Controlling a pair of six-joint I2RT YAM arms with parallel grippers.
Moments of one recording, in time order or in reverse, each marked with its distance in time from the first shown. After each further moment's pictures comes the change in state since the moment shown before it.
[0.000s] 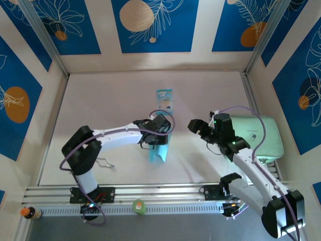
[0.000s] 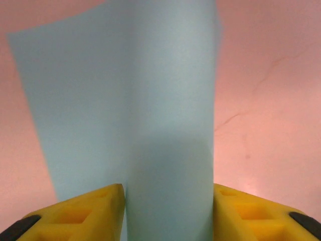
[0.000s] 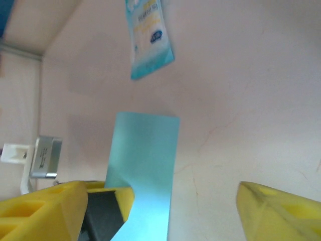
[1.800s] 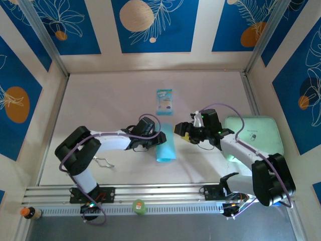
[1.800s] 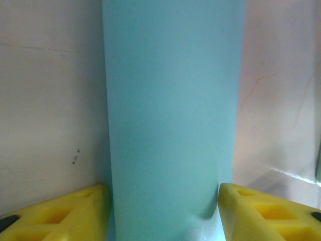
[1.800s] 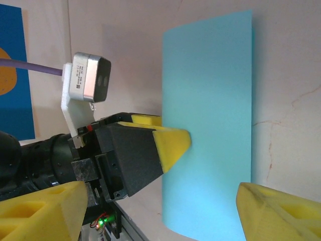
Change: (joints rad) left arm 0.135 -0.025 -0.319 0.495 0.295 -0.149; right arm 0.069 0.387 0.058 0.182 -0.403 -0.055
